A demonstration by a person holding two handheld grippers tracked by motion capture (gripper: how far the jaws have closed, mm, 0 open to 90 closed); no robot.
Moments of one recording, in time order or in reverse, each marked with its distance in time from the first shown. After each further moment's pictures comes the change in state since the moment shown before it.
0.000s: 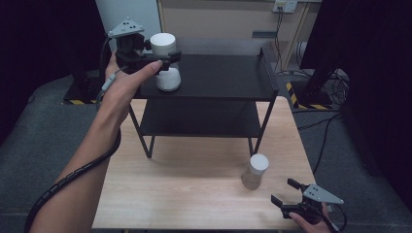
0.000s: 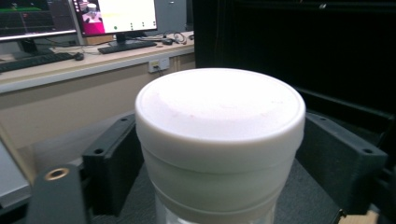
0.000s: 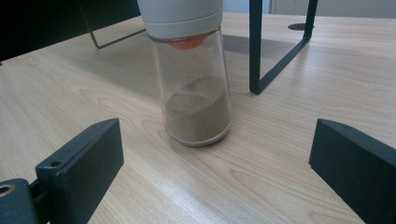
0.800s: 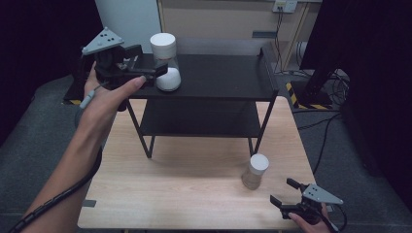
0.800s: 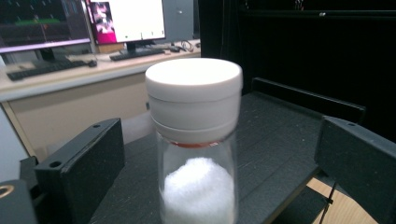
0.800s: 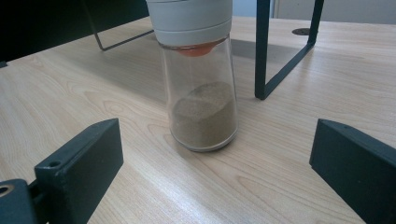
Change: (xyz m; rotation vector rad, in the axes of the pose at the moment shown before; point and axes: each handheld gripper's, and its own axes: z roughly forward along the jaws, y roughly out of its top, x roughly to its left) left arm -0.024 -0.018 -0.059 -0.059 0.028 0.003; right arm 0.003 0.002 0.000 -0.006 0.007 -0.012
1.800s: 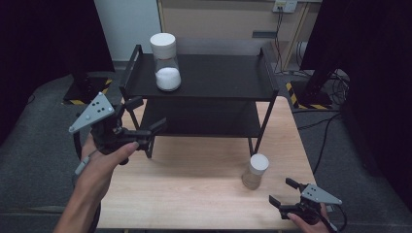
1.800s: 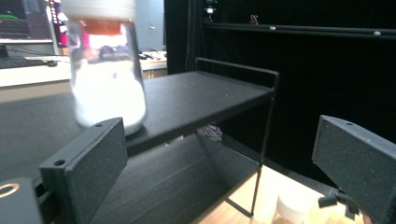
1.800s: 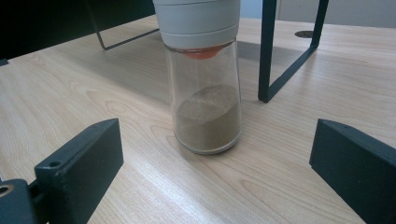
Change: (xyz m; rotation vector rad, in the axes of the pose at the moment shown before) left arm -0.040 -0.098 -0.053 -0.069 -0.130 -0.063; right arm 0.003 0.003 0.002 0.004 0.002 -0.016
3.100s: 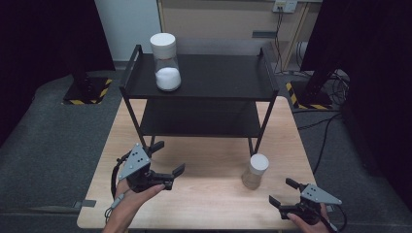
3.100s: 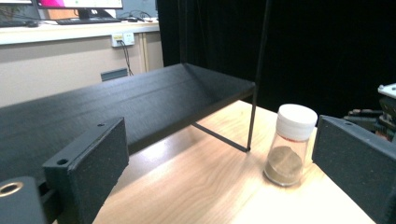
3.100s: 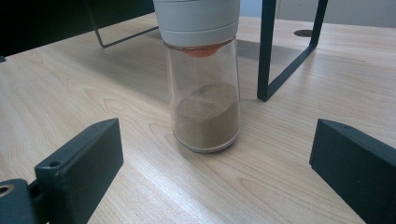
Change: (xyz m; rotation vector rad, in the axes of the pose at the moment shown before) left arm -0.025 -0.121 0.020 0.105 0.002 0.035; right arm 0.001 0.001 0.000 0.005 -0.005 -0.007
